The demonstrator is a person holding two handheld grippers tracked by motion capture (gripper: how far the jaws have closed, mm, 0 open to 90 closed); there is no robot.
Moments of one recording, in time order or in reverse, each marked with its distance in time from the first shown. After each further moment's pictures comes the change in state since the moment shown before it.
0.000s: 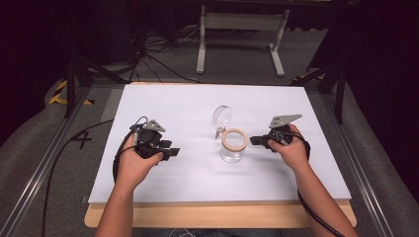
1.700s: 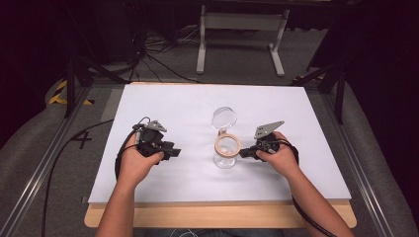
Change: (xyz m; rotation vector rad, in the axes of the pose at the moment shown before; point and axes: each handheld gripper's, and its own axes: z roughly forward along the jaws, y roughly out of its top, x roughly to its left) left arm 0.011 0.000 0.012 0.027 -0.046 0.004; right arm 0.030 0.001 0.028 0.105 0.133 -0.064
